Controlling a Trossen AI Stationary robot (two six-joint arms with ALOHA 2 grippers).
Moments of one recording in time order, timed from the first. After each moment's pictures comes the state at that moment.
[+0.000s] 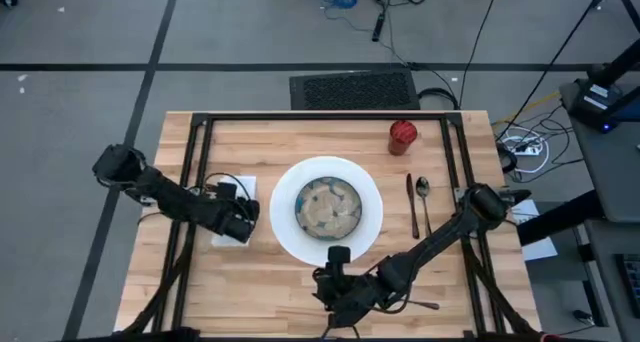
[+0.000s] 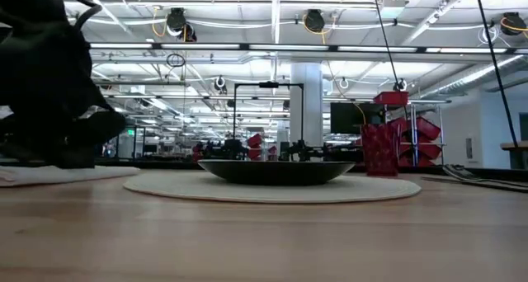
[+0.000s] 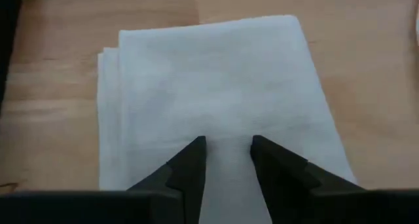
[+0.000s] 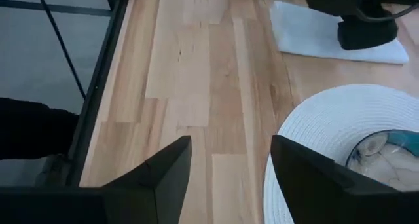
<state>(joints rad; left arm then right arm) -0.36 1.41 0.44 -0.75 -0.63 -1.80 0.60 2.01 1.63 -0.43 0.55 0.40</state>
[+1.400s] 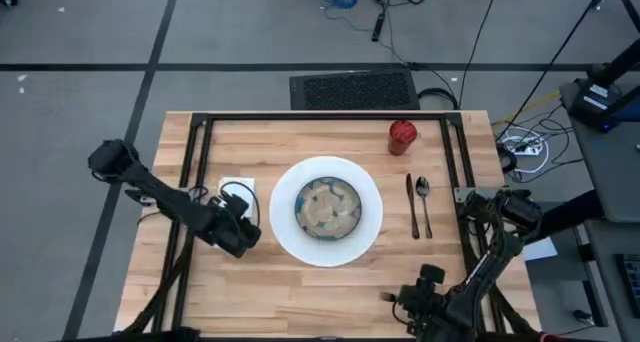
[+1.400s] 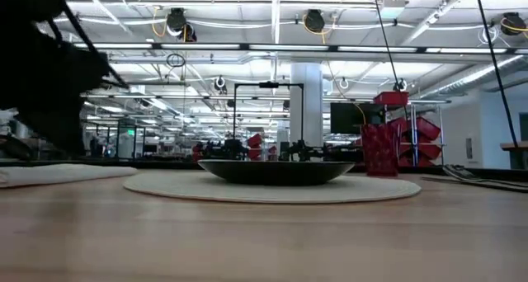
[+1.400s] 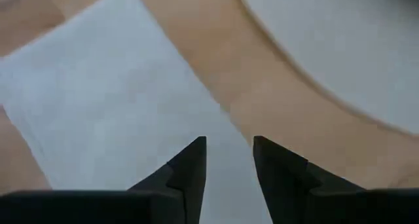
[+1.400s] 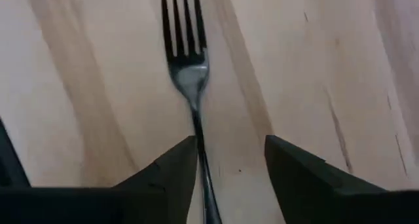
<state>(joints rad) -0.52 1.34 0.59 -0.81 -0.47 -1.43 1.02 1.91 1.25 -0.93 0.29 1.35</state>
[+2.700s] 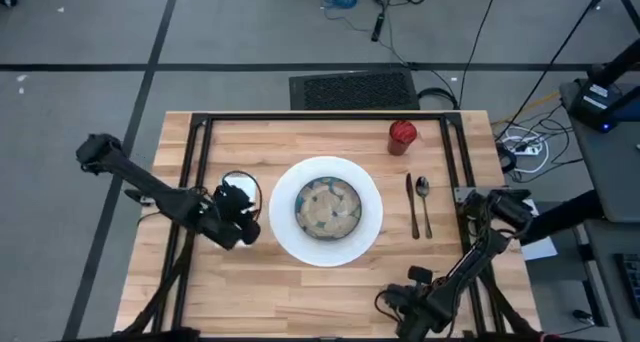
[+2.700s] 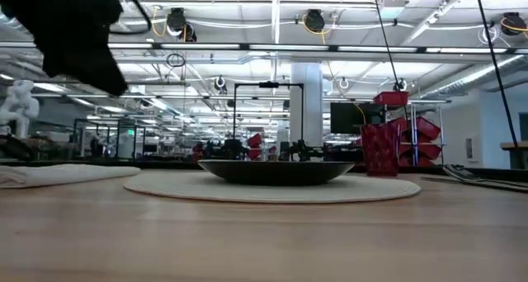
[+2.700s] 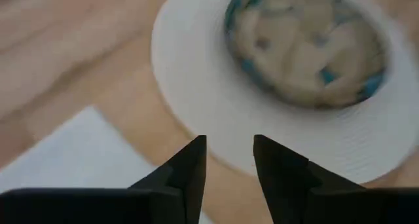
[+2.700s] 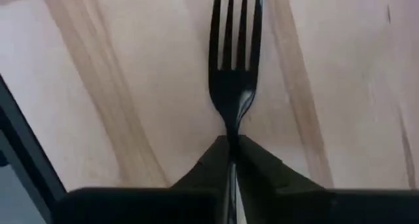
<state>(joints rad) -0.53 1.01 0.65 -0.72 -0.70 -1.11 0.88 1.95 1.25 -0.81 0.10 1.25</state>
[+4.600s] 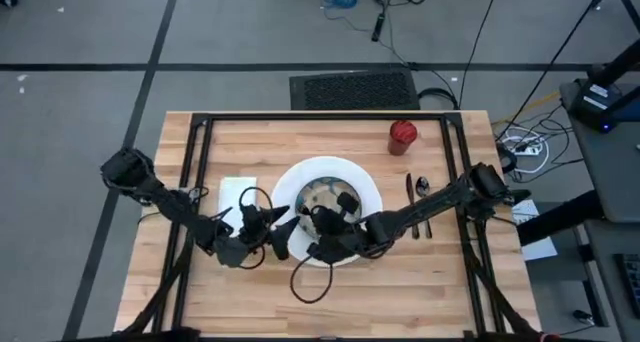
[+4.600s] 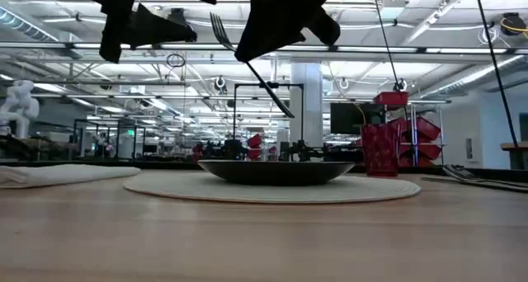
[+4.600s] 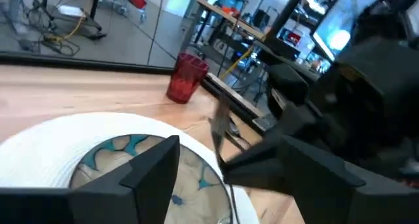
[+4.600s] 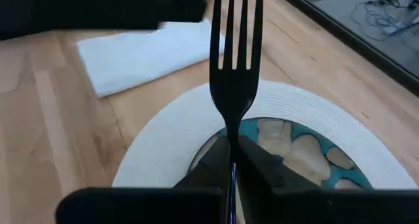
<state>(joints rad) -0.59 1.49 0.65 0.63 -1.20 -0.73 0.35 1.92 1.48 -0.42 0.74 0.60</state>
